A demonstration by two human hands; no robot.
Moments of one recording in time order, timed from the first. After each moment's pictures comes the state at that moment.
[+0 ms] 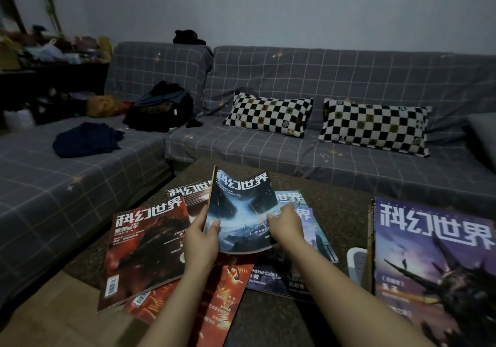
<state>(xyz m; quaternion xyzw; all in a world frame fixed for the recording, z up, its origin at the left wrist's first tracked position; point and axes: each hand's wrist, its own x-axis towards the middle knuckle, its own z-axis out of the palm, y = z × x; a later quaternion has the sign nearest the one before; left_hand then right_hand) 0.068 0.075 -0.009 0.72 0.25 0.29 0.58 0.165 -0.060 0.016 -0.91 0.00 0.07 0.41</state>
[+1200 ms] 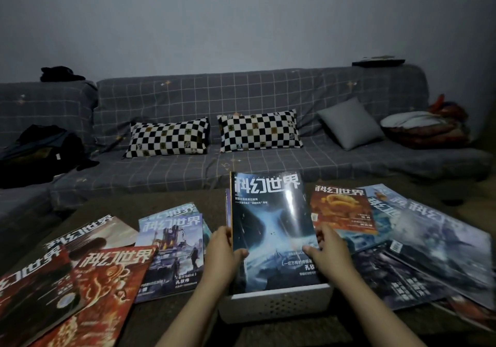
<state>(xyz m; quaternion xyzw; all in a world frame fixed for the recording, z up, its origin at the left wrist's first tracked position) 0.061 -0.183 0.027 0.90 0.03 0.10 0.42 0.053 -0.406 0.020 -0.90 0.07 -0.14 0.41</state>
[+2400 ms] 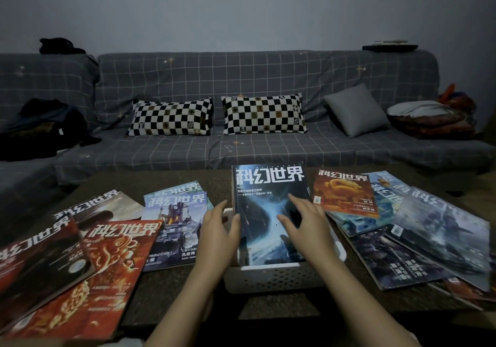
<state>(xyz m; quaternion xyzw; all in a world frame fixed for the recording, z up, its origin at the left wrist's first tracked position) 0.029 -0.168 0.034 0.87 -0.01 0.19 0.46 0.039 -0.356 0.034 -0.92 -0.02 -0.21 0.34</state>
